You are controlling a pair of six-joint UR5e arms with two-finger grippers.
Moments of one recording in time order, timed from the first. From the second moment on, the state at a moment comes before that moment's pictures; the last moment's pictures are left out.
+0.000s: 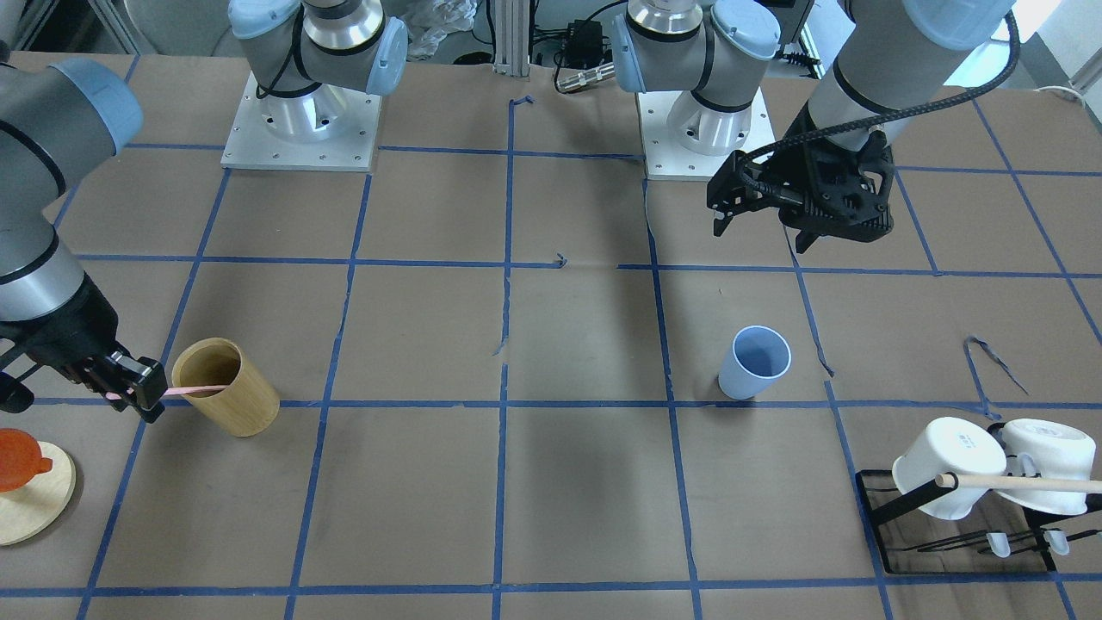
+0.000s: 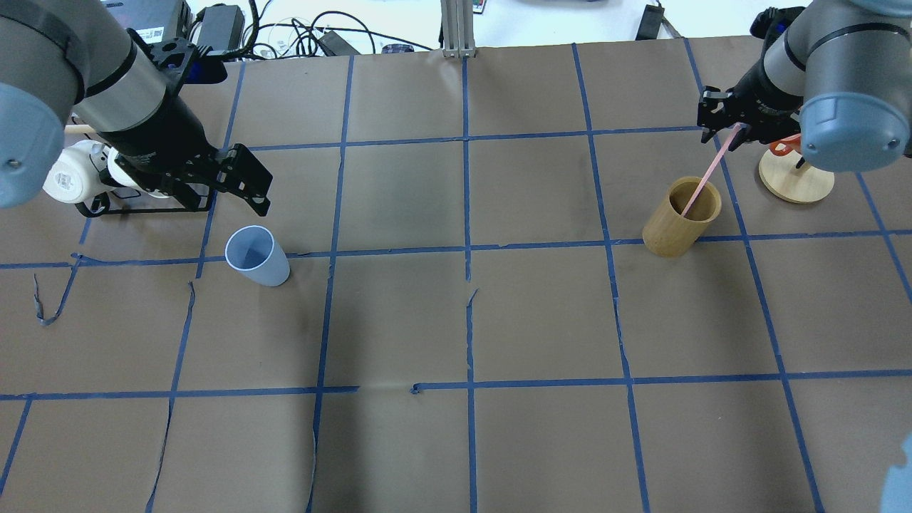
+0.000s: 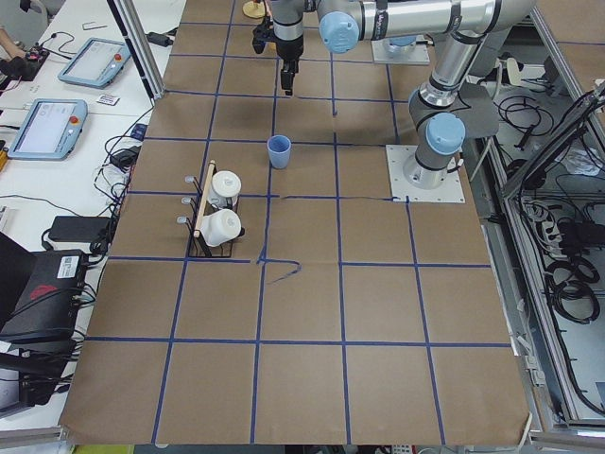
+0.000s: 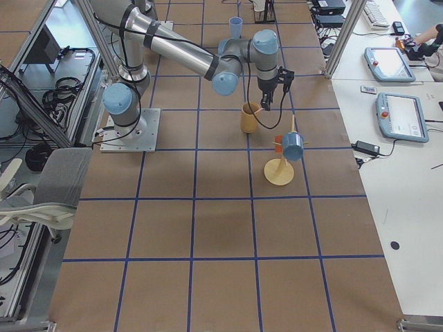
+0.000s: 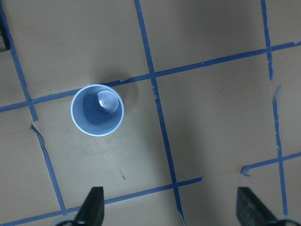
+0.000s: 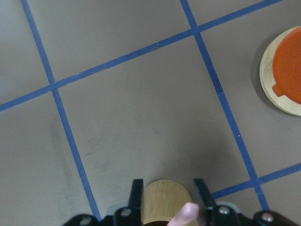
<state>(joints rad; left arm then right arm) -1.47 -1.55 -1.68 -1.55 1.50 0.25 1.31 -1.34 1.74 -2.18 -1.49 0.09</state>
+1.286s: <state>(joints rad) -1.46 -1.78 -1.91 -1.12 1.60 0.26 1.31 -1.35 1.73 -2.20 -1.50 0.09</state>
